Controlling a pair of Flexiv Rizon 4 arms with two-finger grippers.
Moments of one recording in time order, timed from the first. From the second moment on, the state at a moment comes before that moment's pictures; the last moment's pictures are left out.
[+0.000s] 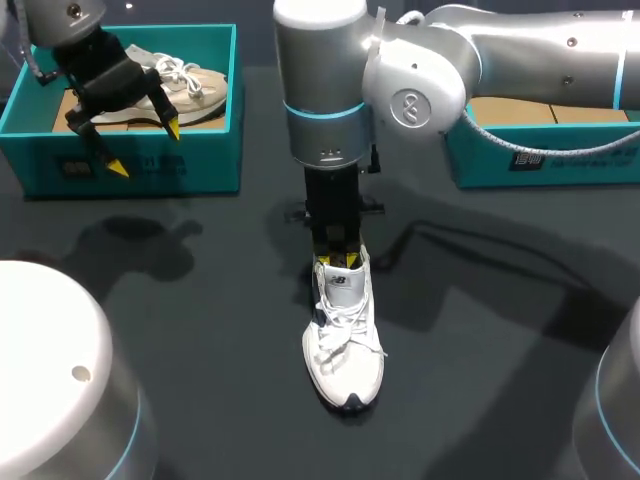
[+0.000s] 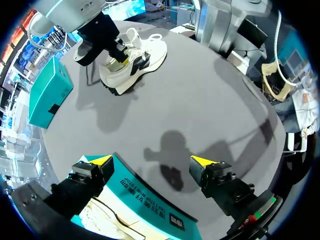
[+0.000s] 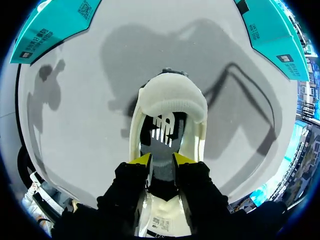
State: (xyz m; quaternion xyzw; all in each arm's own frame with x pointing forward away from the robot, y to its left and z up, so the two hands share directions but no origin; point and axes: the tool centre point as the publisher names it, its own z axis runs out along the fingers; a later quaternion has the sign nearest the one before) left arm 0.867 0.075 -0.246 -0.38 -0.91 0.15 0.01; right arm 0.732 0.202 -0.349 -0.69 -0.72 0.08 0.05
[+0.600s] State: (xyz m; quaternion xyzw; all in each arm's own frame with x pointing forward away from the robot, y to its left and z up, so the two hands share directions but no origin) left arm 0.867 0.075 -0.246 -0.38 -0.91 0.15 0.01; right arm 0.719 0.199 -0.342 -0.67 -0.73 0.08 0.05
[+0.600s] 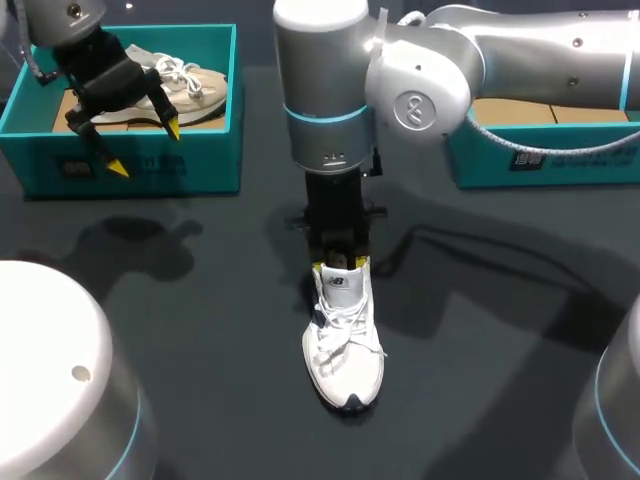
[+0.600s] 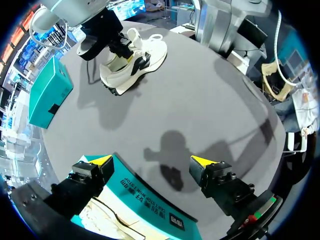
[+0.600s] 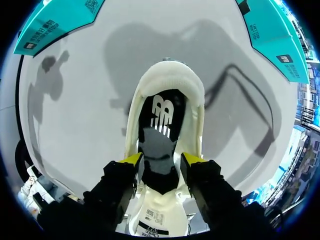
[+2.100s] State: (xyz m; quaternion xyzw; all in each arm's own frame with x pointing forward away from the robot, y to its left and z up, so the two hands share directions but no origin) left arm 0.867 0.075 -0.246 -0.38 -0.91 0.15 0.01; right arm 0.700 0.192 -0.331 -0.68 -0.73 0.05 0.04
